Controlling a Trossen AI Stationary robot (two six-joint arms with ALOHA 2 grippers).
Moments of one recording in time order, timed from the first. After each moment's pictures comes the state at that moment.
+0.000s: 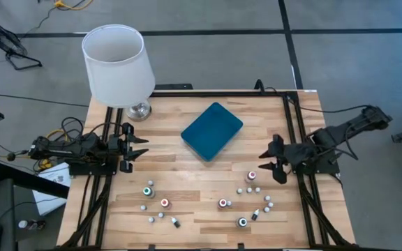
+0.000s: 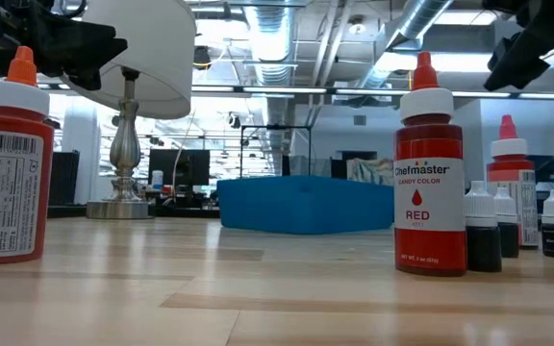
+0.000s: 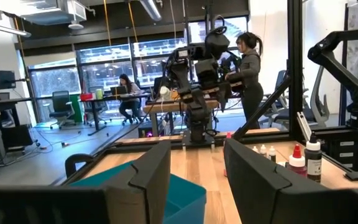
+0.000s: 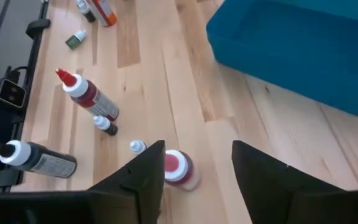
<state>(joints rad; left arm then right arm) -0.09 0.00 0.01 0.24 -0.14 0.13 0.44 0.76 0.68 -0.72 0.26 0.51</state>
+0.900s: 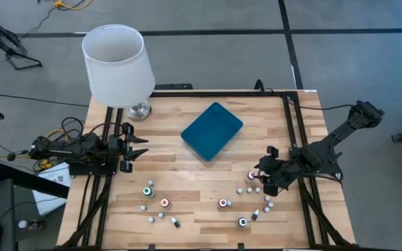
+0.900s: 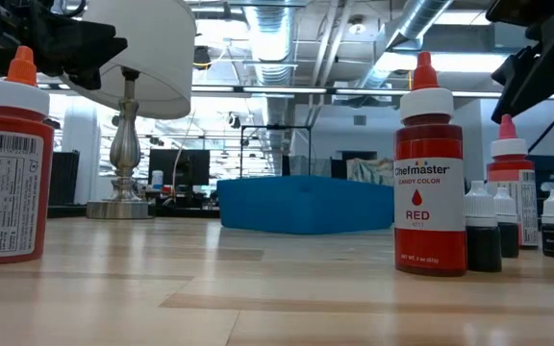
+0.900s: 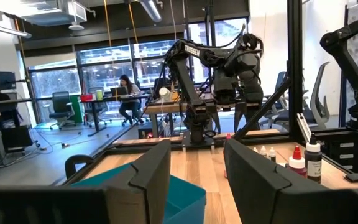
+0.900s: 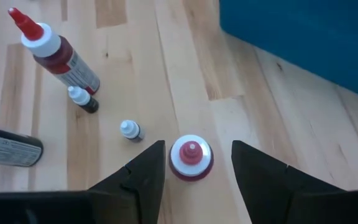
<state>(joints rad) -0.09 0.00 0.01 0.24 -0.14 0.13 0.61 1.04 0.68 -0.65 0.42 0.63</state>
